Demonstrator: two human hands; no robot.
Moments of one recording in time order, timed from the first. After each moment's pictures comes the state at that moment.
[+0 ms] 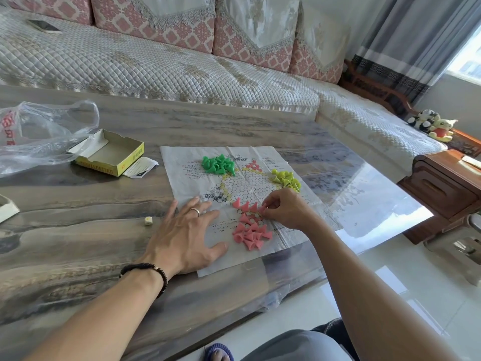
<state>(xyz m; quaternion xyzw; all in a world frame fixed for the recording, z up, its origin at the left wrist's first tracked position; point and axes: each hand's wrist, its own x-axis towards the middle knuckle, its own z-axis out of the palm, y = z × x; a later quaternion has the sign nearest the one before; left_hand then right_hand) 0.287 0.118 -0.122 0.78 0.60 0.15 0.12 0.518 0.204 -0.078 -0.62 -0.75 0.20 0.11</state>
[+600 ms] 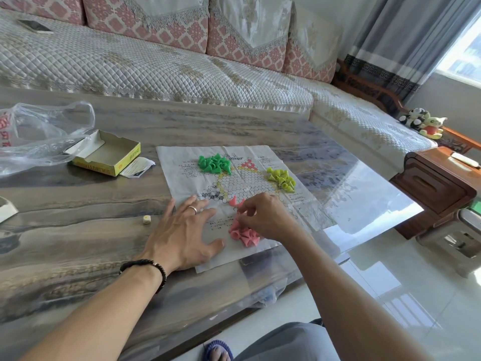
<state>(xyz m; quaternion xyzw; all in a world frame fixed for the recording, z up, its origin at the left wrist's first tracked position) 0.286 0.117 -0.121 0.78 0.60 0.16 0.13 0.479 0.170 -0.081 -0.59 -0.79 0.14 0.12</state>
